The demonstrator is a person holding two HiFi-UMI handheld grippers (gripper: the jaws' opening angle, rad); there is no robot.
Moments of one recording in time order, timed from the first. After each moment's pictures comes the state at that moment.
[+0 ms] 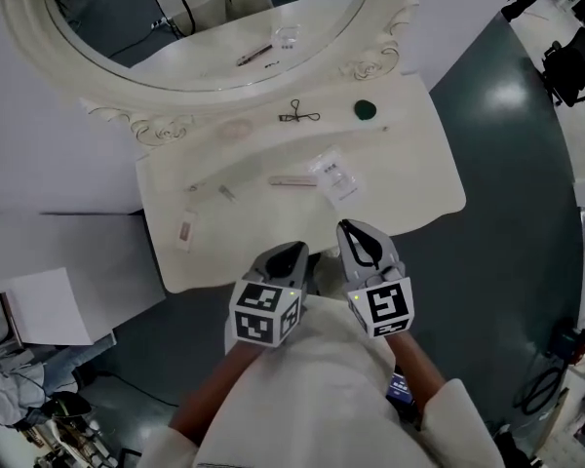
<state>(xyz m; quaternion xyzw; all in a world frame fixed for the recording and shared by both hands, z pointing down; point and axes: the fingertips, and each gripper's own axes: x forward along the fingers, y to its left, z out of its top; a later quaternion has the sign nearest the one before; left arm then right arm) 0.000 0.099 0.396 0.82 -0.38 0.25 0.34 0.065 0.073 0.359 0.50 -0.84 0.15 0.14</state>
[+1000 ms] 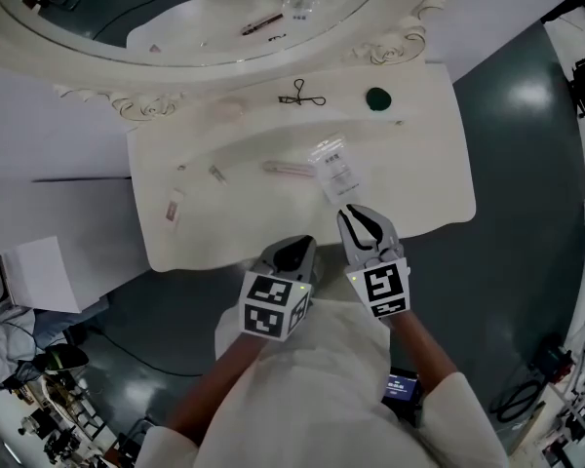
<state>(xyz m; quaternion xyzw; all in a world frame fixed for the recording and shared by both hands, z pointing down) 0.037 0.089 0.448 0.79 -0.40 0.28 0.37 0.089 0.043 0.446 0.41 -0.87 0.16 0.22</state>
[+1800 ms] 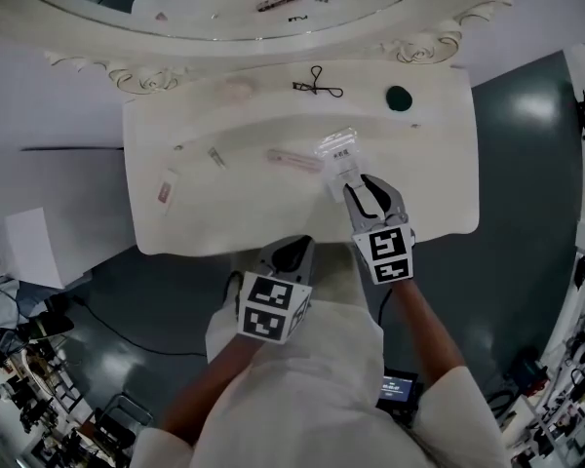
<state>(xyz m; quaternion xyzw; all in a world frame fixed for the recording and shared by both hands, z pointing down) 0.029 0.092 0.470 0.76 -0.42 0.29 0.40 0.096 -0.009 0.510 0.39 -0.86 0.18 0.28</state>
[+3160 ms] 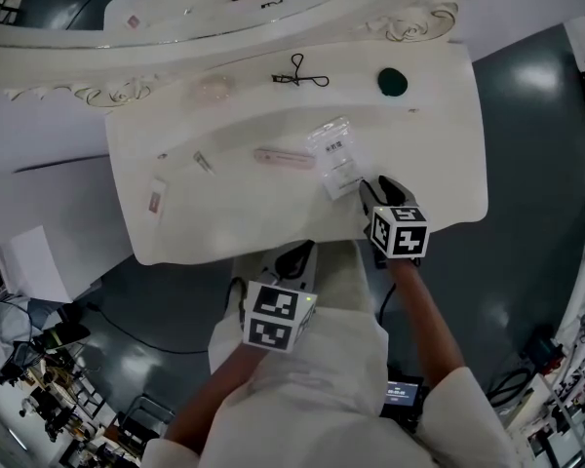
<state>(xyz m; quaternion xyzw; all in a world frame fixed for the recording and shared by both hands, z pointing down) 0.043 0.100 0.501 0.76 -0.40 0.32 0.40 0.165 -0.001 0.611 0.48 -0.73 0.40 0.28</state>
